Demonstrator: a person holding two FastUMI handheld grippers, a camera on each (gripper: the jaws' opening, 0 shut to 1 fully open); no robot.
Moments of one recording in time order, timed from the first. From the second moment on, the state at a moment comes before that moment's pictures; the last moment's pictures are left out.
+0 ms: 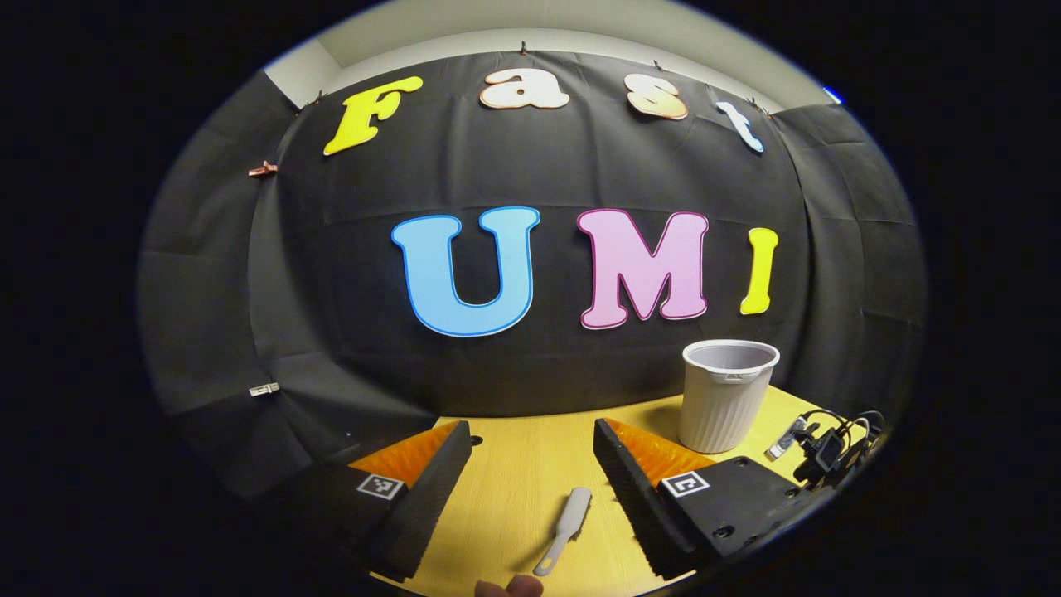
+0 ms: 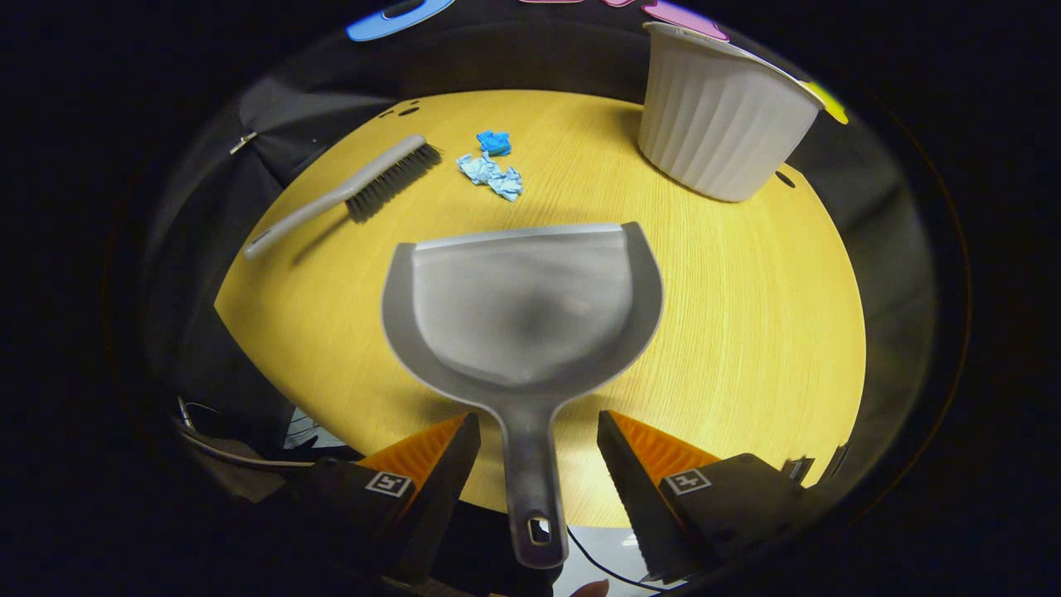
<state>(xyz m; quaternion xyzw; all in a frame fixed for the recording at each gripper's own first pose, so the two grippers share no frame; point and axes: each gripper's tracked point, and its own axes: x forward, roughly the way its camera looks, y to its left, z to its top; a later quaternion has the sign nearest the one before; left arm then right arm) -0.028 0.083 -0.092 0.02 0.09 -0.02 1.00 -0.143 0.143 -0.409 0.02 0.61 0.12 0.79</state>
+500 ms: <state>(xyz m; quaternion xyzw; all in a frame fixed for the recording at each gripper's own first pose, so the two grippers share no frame) -0.026 0.094 -0.111 0.01 0.11 -0.02 0.99 -0.140 0.158 -0.436 0.00 0.63 0.13 0.77</state>
